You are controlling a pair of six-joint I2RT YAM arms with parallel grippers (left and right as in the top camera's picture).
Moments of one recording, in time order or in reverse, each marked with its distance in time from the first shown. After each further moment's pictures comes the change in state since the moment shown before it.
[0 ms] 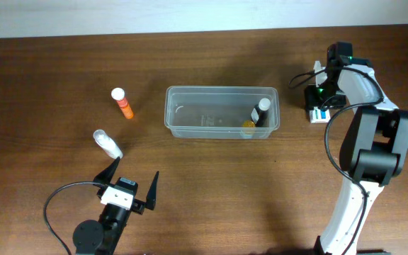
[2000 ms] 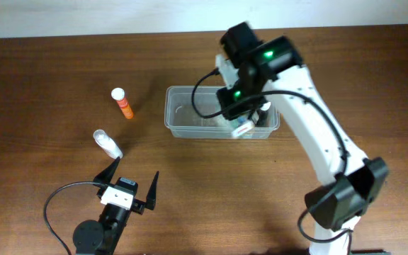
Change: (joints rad) left arm 0.000 0.000 0.000 0.000 0.000 0.000; right arm 0.642 -0.313 0.290 -0.535 -0.131 0.225
